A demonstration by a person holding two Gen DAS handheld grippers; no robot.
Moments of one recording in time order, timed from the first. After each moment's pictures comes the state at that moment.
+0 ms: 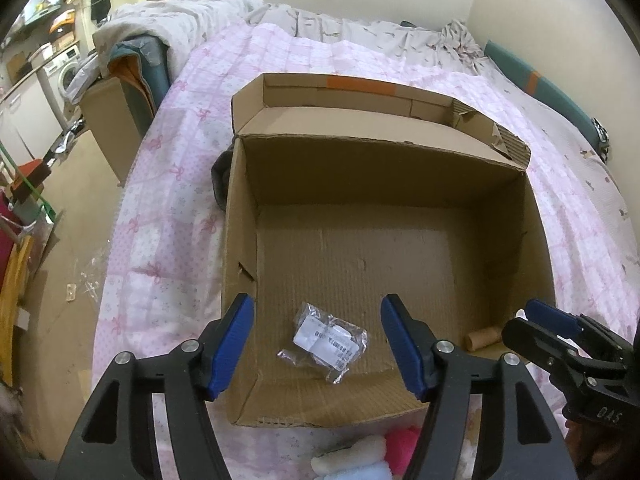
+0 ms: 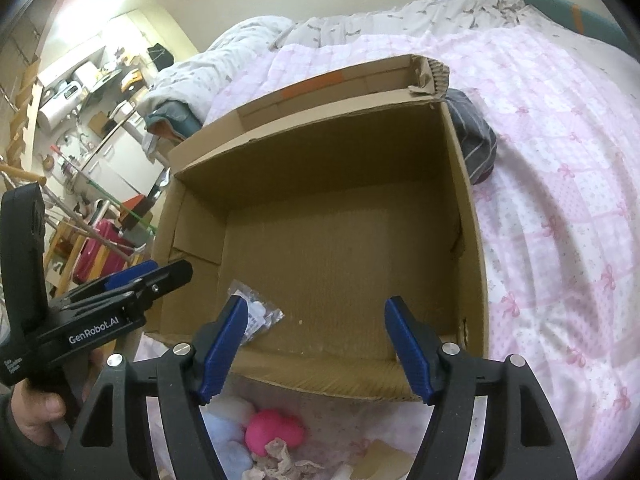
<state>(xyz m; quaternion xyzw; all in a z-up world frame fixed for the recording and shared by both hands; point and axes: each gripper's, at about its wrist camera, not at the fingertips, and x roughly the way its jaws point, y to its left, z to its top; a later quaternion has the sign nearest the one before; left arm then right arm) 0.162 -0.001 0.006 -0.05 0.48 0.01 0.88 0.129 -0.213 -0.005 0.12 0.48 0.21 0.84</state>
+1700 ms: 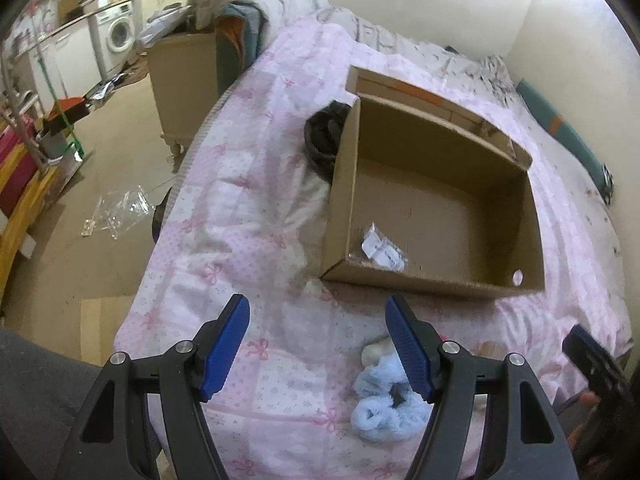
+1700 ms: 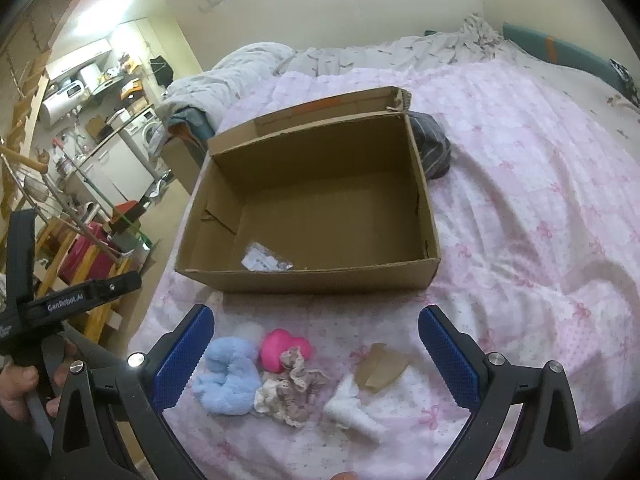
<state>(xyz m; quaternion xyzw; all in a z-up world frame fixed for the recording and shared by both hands) 0.035 0.059 0.016 -0.12 0.47 0.06 0.87 0.015 -0.229 0.030 0.09 0.43 0.17 0.88</state>
